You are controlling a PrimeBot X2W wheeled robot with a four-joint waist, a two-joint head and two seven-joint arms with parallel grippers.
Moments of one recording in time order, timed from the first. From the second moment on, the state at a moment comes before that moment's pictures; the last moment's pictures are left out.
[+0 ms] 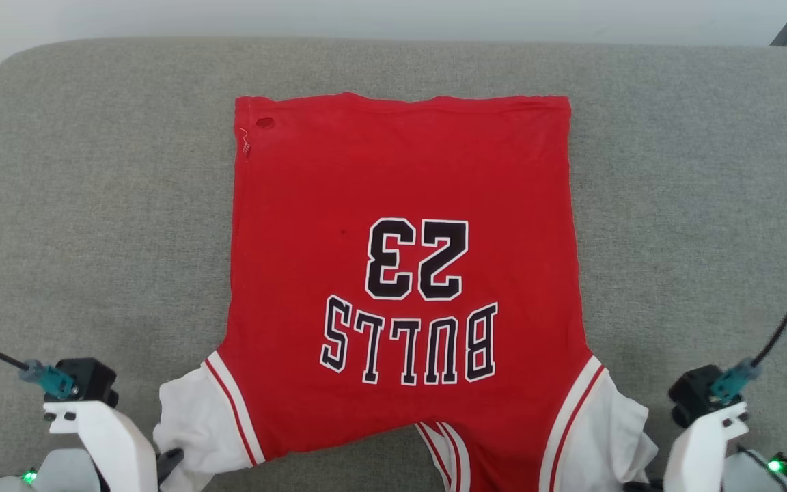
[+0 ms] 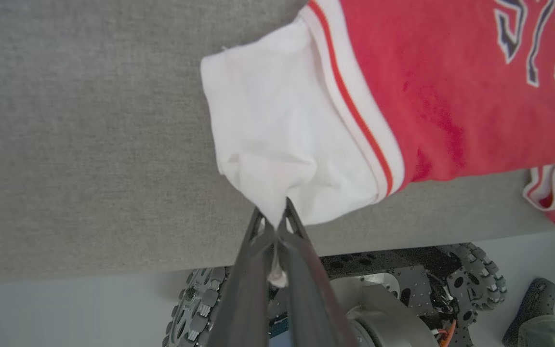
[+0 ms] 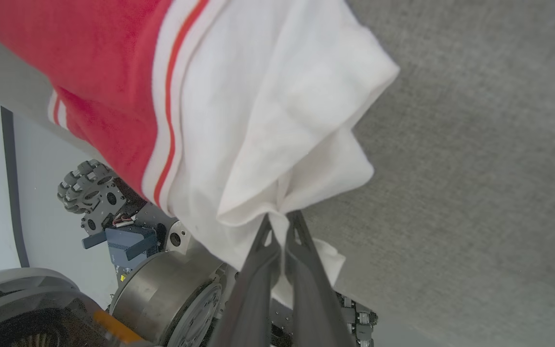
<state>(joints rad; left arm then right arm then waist) -0.21 1.03 -0.81 -0.19 -1.35 0.40 0.43 0.11 -0.35 0.08 -0.26 0.64 0.13 1.17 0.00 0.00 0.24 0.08</state>
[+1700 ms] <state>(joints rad) -0.49 0.72 -0.86 0.05 -1.19 0.15 0.31 -1.03 -0.27 -0.12 0.77 0.15 0.13 0.97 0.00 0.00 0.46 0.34</state>
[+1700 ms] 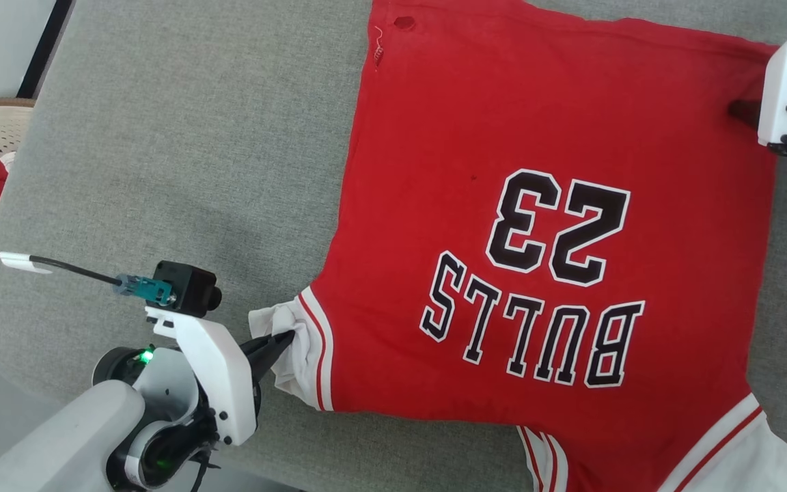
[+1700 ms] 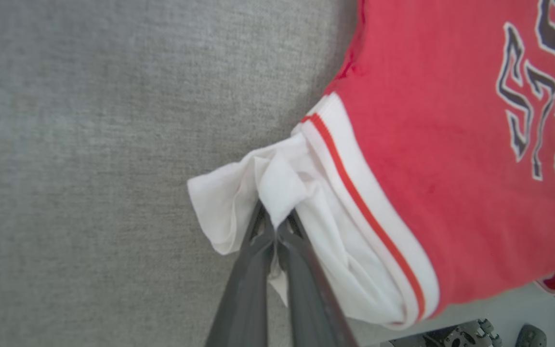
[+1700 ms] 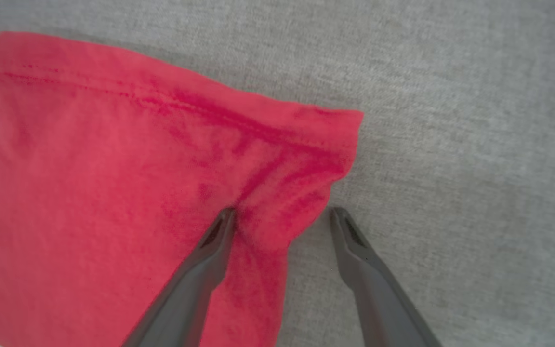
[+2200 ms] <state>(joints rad) -0.48 0.76 -0.83 0.06 -1.20 0.16 0.30 -0.98 -0.31 0.09 0.66 0.36 0.13 1.01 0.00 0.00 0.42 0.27</state>
